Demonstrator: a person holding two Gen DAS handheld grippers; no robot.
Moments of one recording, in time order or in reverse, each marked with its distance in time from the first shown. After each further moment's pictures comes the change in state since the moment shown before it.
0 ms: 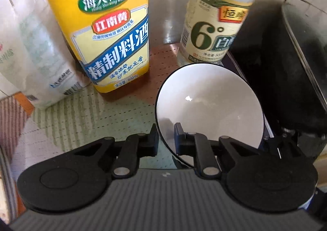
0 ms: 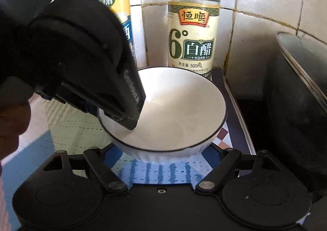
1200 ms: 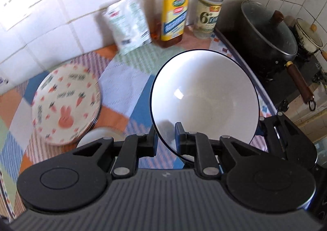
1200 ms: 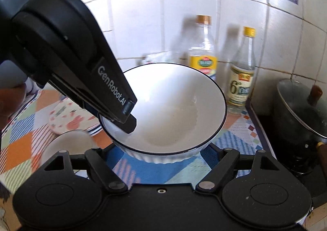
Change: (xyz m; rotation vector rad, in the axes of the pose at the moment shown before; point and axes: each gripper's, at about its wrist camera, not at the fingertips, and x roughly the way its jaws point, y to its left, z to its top) left arm -0.218 0.099 -0.156 0.047 -0.036 -0.008; right arm -0.200 0.163 -0.035 -0.117 -0.106 0.063
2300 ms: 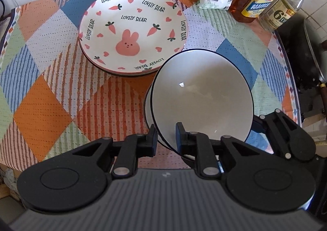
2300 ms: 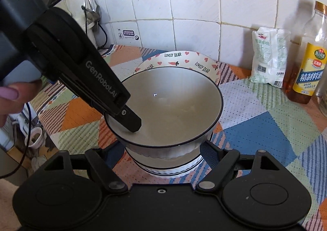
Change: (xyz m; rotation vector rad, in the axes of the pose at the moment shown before) left arm 0.025 0.144 -0.065 -0.337 0.174 -0.019; right arm 0.055 0.093 0.008 -0.192 0.200 0.386
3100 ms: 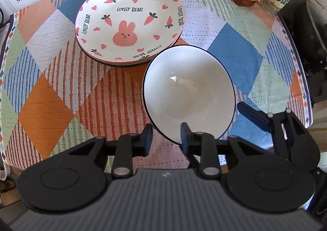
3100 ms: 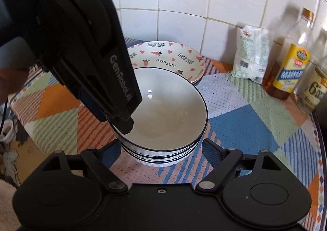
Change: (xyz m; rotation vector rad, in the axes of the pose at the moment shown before) left arm 0.006 -0.013 -0.011 0.056 0.036 0.041; right arm -0.002 0.028 -0.013 0.008 0.017 -0.201
